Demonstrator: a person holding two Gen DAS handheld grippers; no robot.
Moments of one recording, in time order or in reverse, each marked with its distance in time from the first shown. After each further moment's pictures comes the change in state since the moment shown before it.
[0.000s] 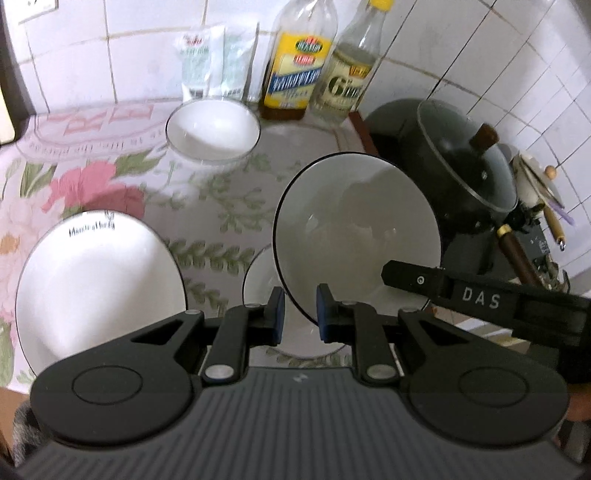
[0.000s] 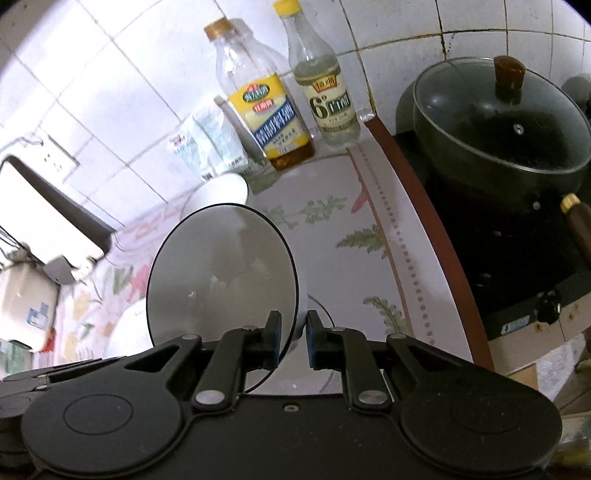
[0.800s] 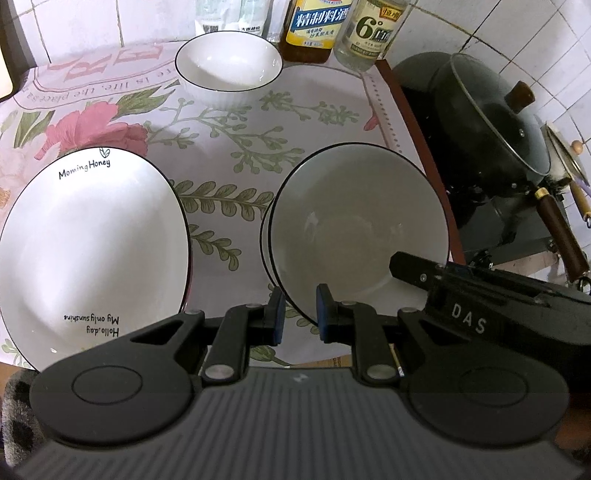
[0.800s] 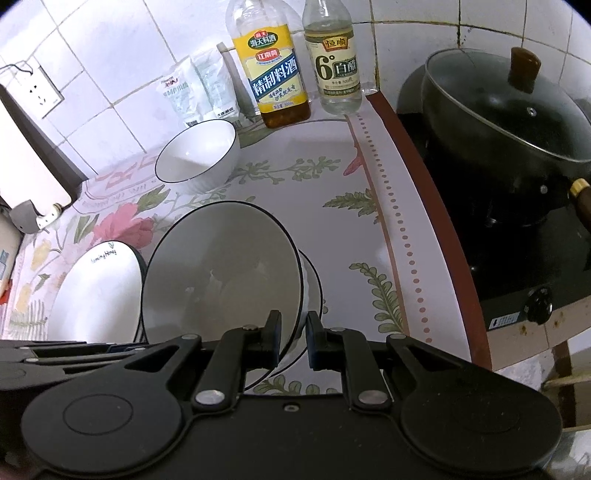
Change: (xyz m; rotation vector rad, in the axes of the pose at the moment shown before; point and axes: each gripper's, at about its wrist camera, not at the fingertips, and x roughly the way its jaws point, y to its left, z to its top) left arm 0.040 0.010 -0.019 -0.025 0.121 0.051; right arm 0.033 0.010 -0.027 -0.129 0.034 -0.107
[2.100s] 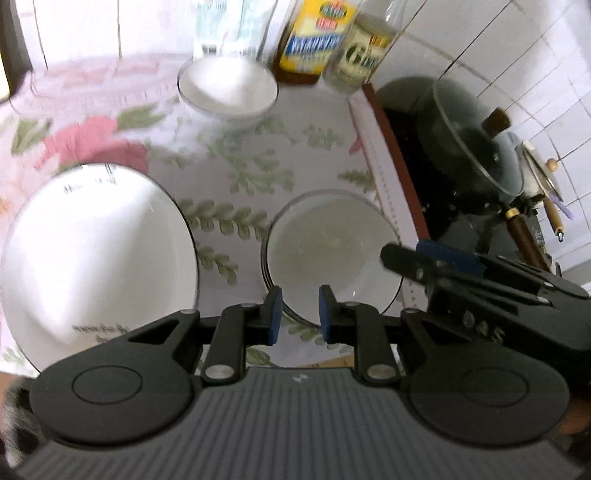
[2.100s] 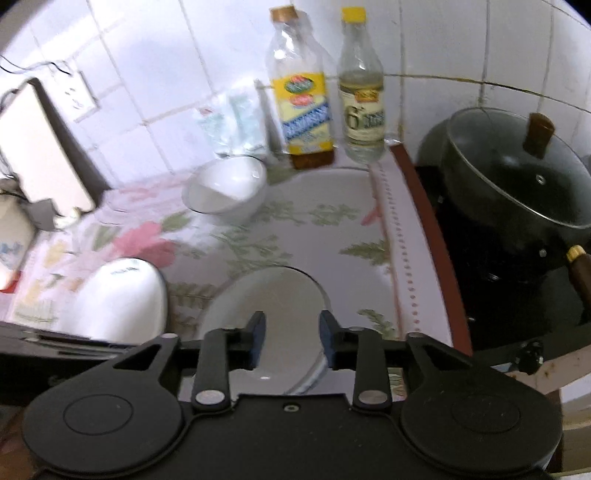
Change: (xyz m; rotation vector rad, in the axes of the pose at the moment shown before) left arm -0.035 0.008 0.010 0.001 -0.042 -0.062; right arm -0.032 0.015 0.013 -0.111 -0.099 0.045
